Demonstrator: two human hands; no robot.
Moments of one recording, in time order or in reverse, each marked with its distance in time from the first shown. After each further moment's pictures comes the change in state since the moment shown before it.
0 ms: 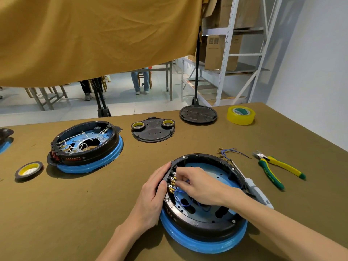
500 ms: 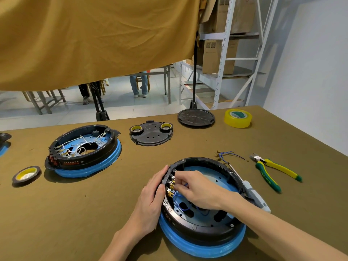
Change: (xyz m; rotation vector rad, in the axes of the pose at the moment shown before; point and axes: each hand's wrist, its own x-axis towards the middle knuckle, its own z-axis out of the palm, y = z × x) left_hand -0.001 -0.005 0.003 0.021 0.000 -0.036; right_hand -0.003 -0.001 0.000 -0.004 0.021 -0.015
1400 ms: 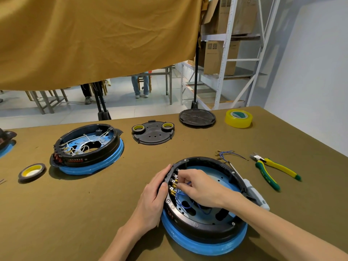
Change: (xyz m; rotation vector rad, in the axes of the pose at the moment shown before) left_hand -0.003 0.002 0.000 0.006 -0.019 -0.015; right_hand -0.003 0.004 0.000 0.033 0.013 0.039
